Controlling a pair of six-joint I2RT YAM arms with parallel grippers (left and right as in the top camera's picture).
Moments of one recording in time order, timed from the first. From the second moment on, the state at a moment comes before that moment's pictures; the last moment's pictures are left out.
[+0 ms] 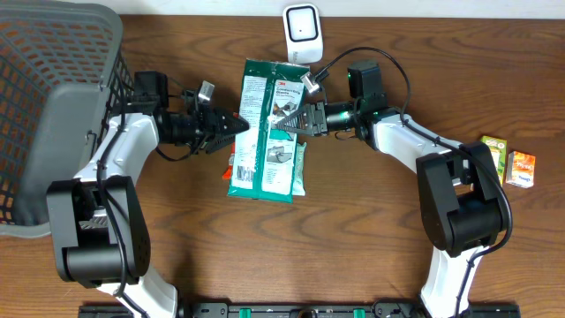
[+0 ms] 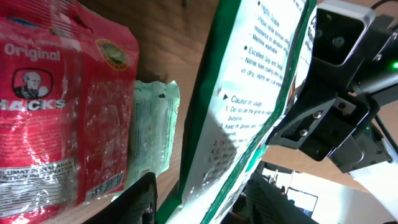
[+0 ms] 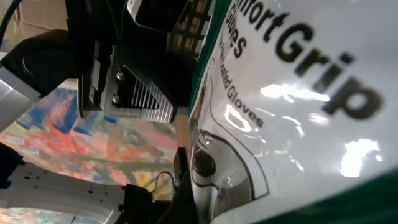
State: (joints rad) left arm 0.06 1.83 1.19 -0.67 1.08 -0.27; right arm 0.31 2.05 1.24 0.13 -1.29 0.58
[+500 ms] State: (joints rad) left arm -0.04 1.83 1.19 -0.79 0.97 -0.23; right arm 0.37 2.05 1.24 0.14 -1.31 0.61
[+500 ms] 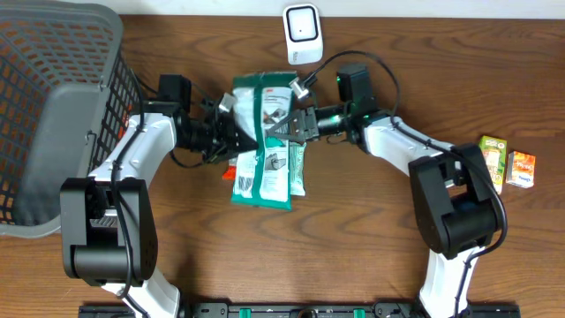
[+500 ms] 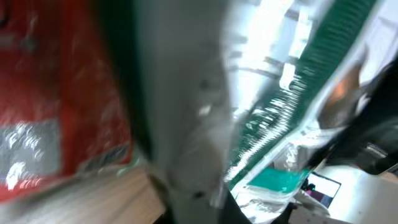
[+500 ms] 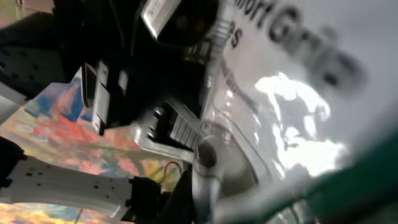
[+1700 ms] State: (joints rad) left arm 0.05 1.83 1.19 -0.81 1.16 -0.19; right arm 0.36 2.05 1.25 -0.21 -1.32 0.28
